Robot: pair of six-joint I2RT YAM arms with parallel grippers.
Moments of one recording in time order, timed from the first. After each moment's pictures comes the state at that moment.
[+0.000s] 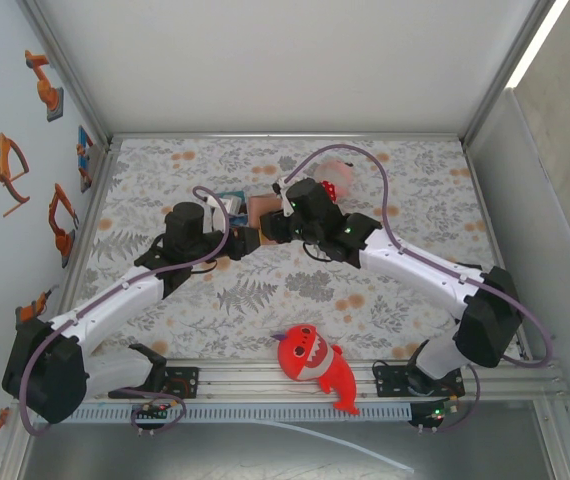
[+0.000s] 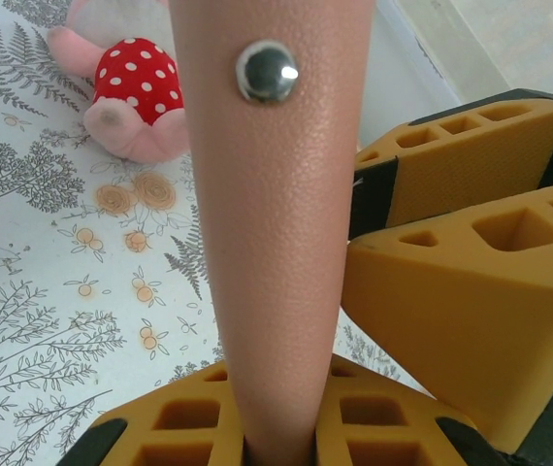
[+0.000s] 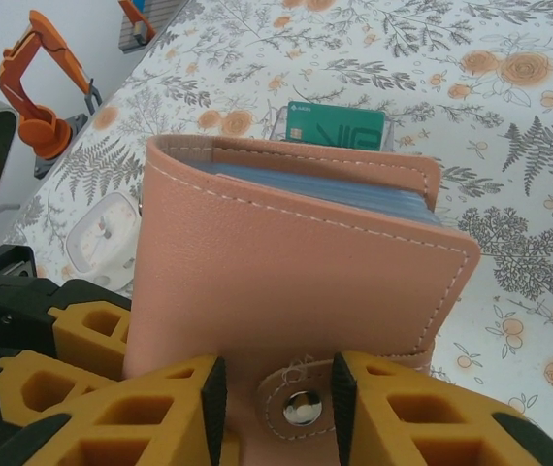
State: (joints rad) left arm -0.57 1.17 0.69 0.05 0.52 -0.52; right arm 0.88 1.51 1.26 -0.36 0.01 0.43
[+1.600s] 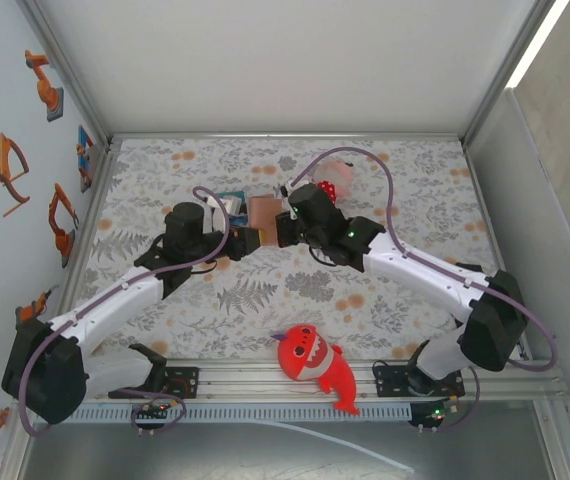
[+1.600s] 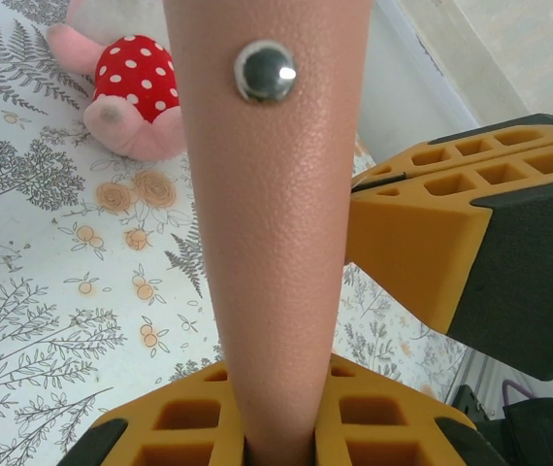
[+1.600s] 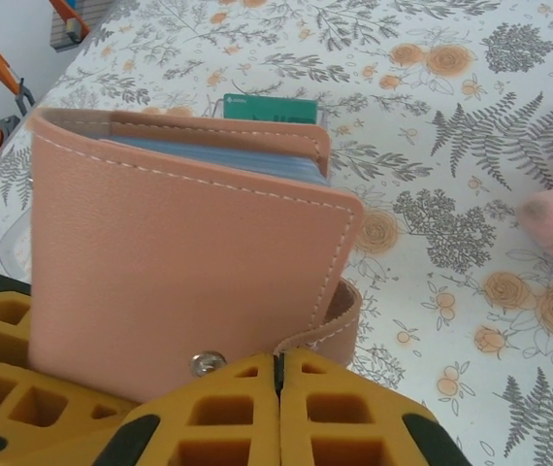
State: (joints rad) left arm -0.57 1.17 0.69 0.04 0.52 -0.51; right arm 0.88 1.47 1.22 -0.40 0.12 0.44
